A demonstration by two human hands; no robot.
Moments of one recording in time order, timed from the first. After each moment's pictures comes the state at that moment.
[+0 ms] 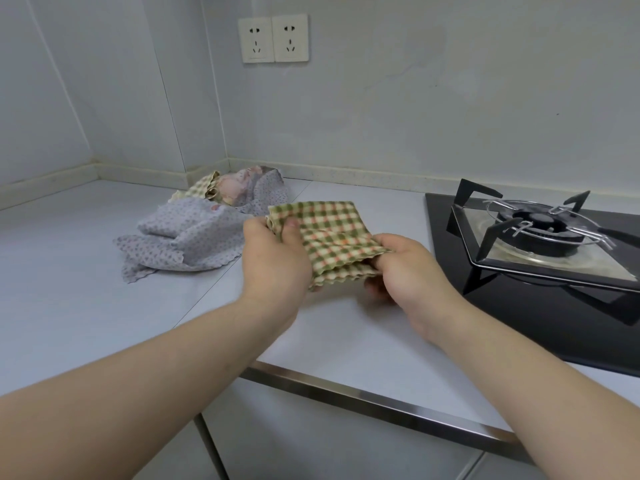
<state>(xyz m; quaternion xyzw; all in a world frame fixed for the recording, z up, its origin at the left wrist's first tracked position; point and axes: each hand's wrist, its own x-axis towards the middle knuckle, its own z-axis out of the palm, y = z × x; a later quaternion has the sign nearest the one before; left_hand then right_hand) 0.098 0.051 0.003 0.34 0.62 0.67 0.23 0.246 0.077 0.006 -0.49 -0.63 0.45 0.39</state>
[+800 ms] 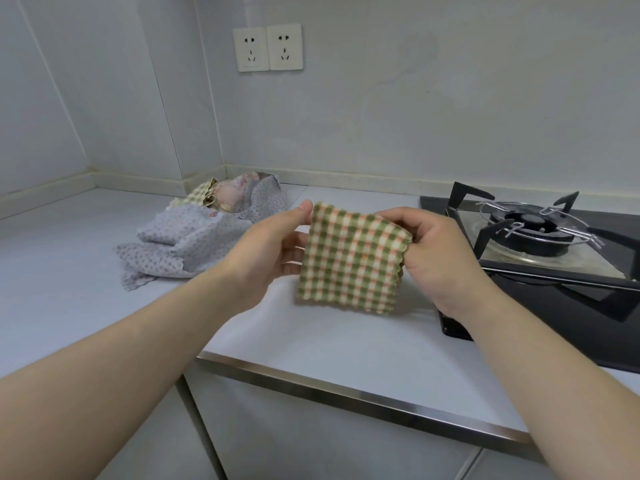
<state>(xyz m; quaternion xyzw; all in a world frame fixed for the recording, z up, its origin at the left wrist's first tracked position) 0.061 0.048 0.027 0.48 0.52 0.51 0.48 0.274 0.088 0.020 -0.33 -0.70 0.39 0.50</state>
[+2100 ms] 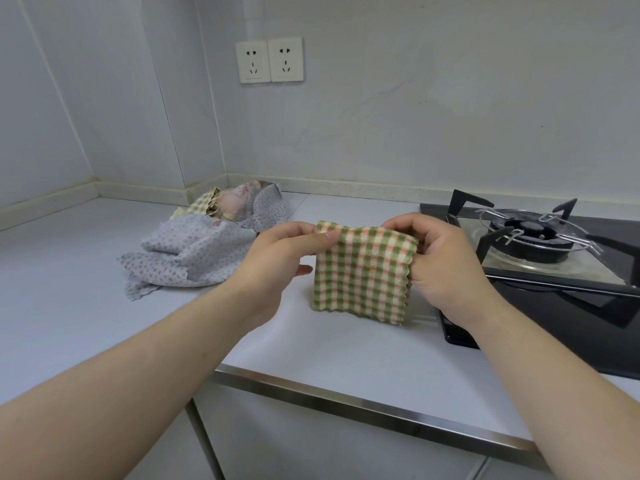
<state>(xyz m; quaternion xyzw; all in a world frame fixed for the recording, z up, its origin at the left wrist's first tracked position) 0.070 0.044 0.026 0.49 0.51 0.55 0.45 0.281 0.097 0.014 -0.32 -0.72 0.35 0.51</state>
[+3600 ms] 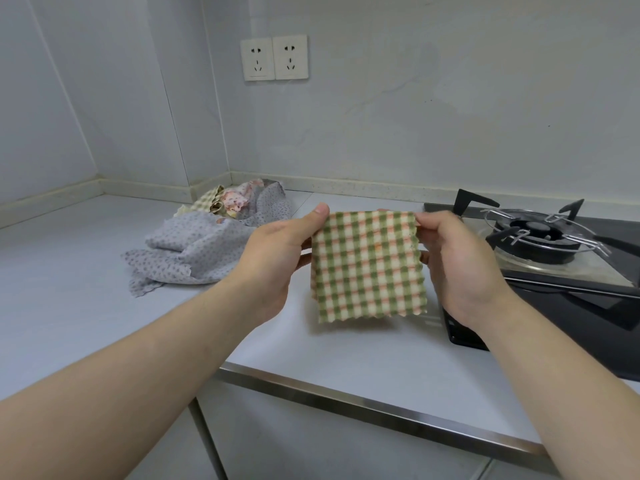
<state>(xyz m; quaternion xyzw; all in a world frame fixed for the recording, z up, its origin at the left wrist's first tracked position) 0.081 0.039 0.036 0.41 0.50 0.61 0.46 0.284 0.098 0.020 -0.34 -0.61 0.51 0.50</state>
